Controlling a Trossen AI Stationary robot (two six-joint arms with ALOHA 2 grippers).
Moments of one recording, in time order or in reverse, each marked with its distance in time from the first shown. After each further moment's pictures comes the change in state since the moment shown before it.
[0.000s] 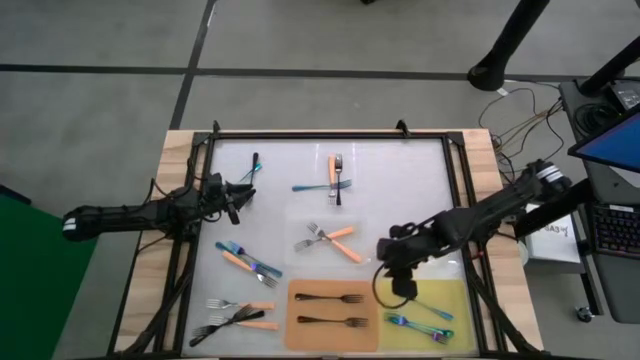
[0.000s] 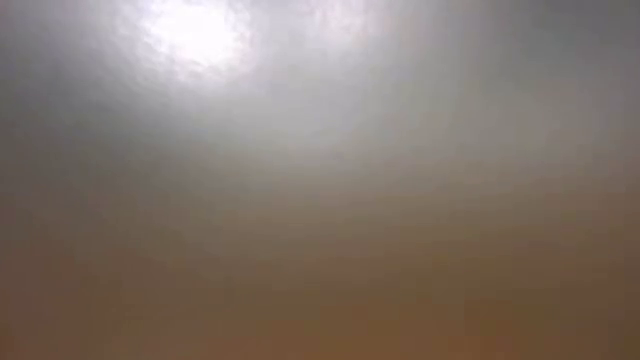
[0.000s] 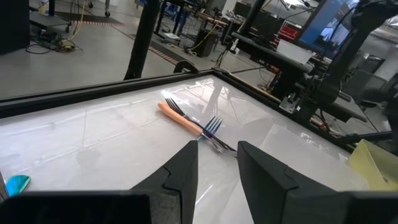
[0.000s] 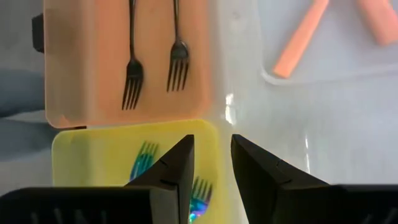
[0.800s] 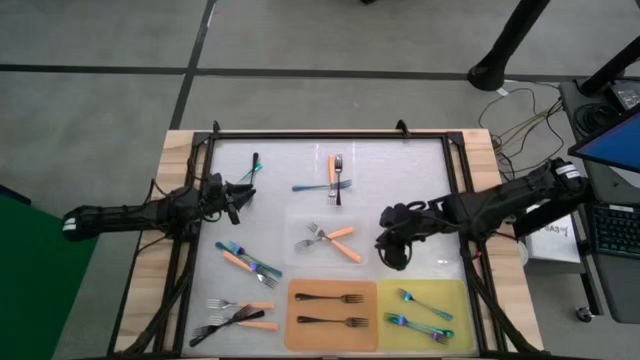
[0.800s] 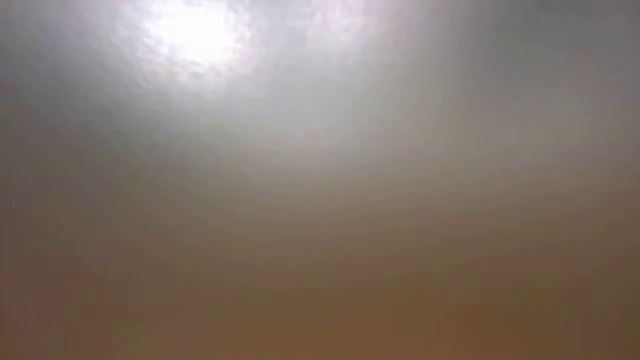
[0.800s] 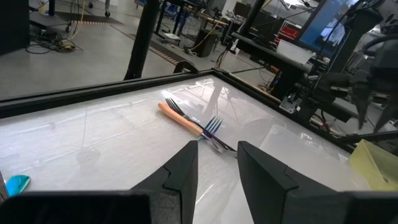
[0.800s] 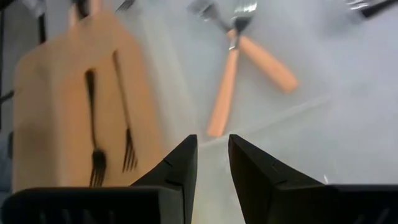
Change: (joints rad) left arm 0.000 0.000 0.000 0.000 0.000 0.000; right arm -0.178 -0.166 -0.201 0.233 0.122 0.076
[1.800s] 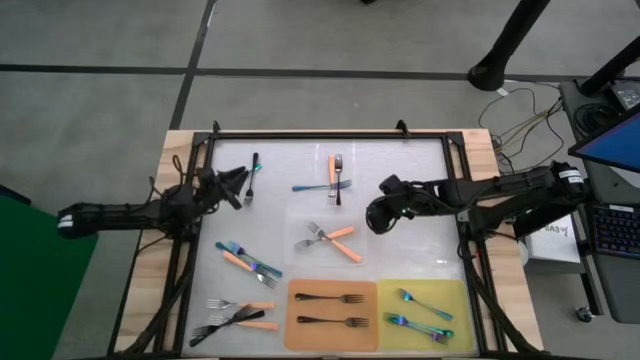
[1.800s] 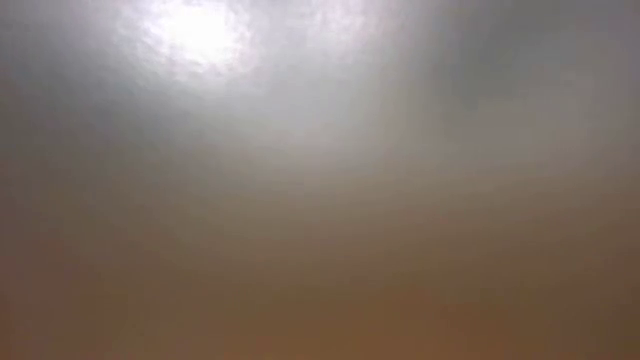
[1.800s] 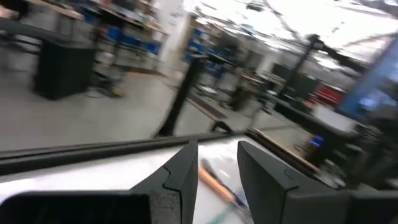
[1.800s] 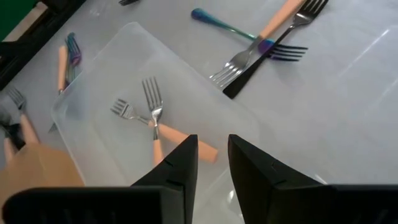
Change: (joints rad) left arm 0.003 0.115 0.000 0.286 -0.282 0.029; right arm -0.192 0.000 0.000 0.046 0.196 0.152
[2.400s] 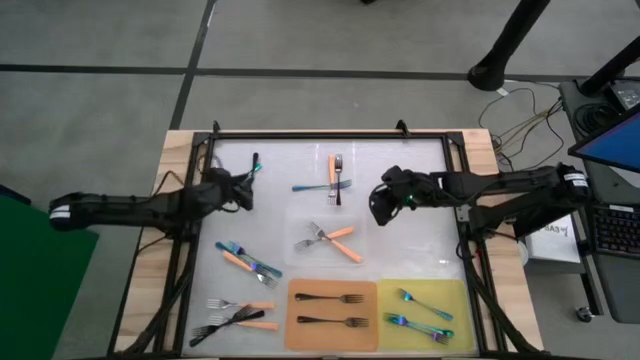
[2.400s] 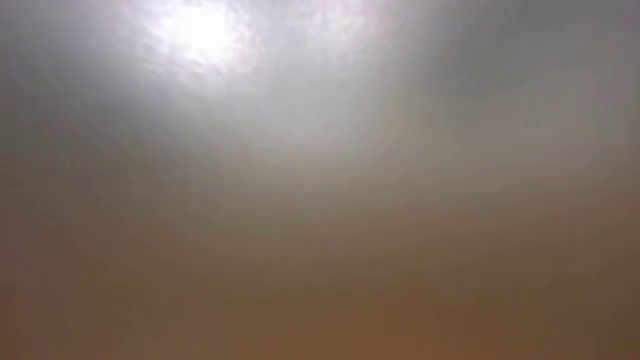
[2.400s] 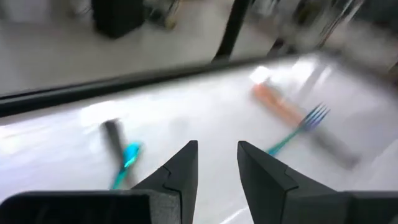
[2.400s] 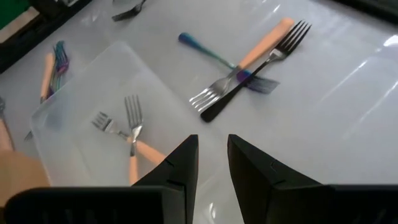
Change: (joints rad) left arm 0.025 0.304 0.175 -0.421 -0.023 -0.142; right arm -0.097 -0.047 0.000 -0.004 -0.008 -0.175
